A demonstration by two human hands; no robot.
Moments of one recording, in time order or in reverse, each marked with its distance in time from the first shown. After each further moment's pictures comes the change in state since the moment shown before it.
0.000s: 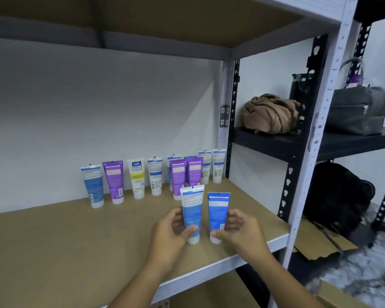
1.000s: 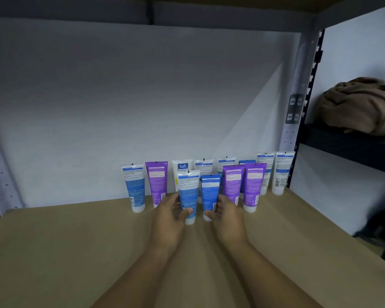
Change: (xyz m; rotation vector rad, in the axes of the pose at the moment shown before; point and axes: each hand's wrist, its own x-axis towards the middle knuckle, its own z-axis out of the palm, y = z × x) left_hand 0.108 -0.092 -0.096 0.189 0.236 -0.005; right_hand 0.123 0.019 0.183 -0.095 -0.096 -0.203
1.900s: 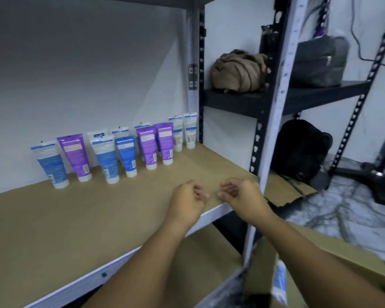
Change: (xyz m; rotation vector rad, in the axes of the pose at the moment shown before) left_hand -0.142 0.121 0.137 0.139 -0.483 0.028; right_hand -0.164 -0.006 -0.227 -0.454 0.076 0.189
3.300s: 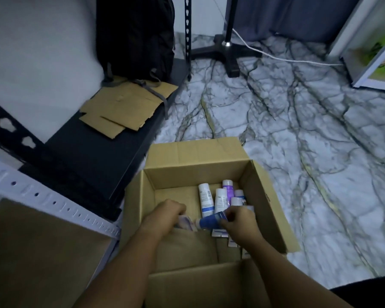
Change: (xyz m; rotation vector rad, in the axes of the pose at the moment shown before) left_hand -0.045 -0.062 0.476 0.638 -1.337 0.392; right_hand -0.244 0.391 -0.046 -0.120 0.123 1.113
